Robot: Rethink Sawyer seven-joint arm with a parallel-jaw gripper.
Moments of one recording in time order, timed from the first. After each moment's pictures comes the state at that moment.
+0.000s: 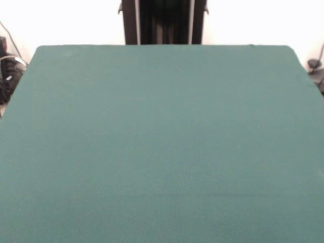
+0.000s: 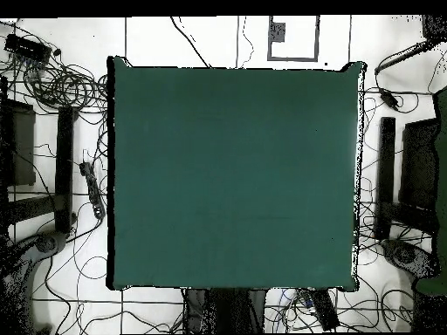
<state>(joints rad) -1.96 -1.12 0.13 1.44 -0.08 1.10 0.77</state>
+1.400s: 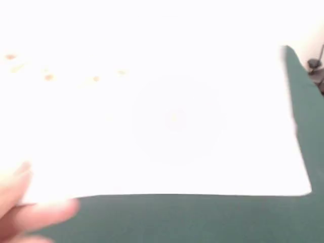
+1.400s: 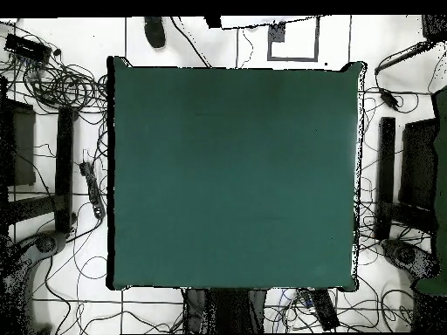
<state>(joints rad) -1.99 -1.12 0.08 1.60 0.08 0.88 0.78</state>
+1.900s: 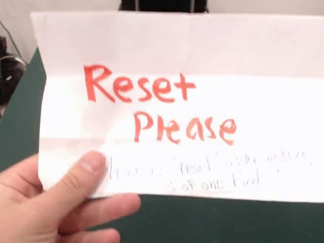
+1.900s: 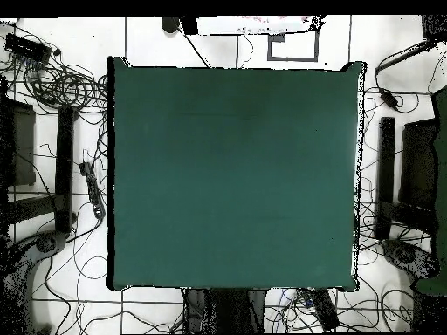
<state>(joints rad) -1.96 -1.10 -0.02 1.73 0.13 0.71 0.80</state>
